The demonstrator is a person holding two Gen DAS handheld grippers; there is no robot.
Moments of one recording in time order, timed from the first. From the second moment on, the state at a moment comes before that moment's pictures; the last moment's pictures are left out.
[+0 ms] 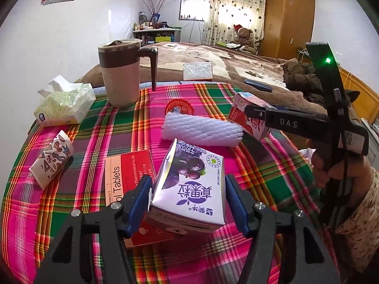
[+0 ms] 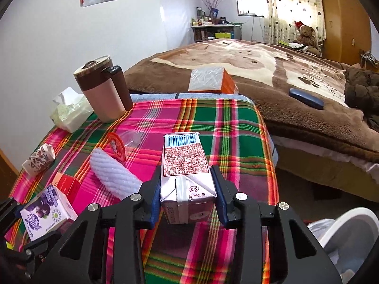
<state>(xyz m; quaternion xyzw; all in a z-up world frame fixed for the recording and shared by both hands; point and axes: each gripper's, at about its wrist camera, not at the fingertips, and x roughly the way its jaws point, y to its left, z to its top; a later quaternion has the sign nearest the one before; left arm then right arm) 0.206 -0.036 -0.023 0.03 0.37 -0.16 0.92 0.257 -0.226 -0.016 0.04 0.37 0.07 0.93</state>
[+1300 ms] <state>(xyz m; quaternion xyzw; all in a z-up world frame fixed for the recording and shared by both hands) 0.127 -0.101 0.034 0.04 0.29 -0.23 0.93 0.118 -0.306 0.024 0.11 0.29 -0.01 0.95</state>
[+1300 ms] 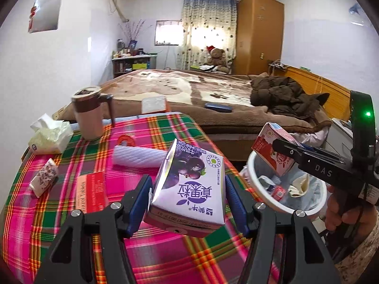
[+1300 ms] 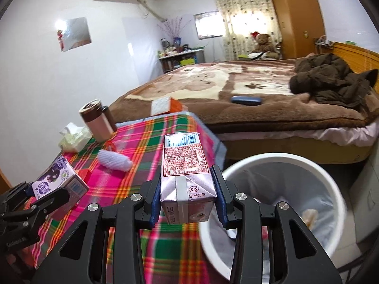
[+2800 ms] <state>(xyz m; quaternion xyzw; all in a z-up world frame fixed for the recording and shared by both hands) 0.135 -0.273 0.005 0.06 0.33 -0.36 0.87 0.078 -0.405 -0.010 0.12 0.34 -0.18 0.91</state>
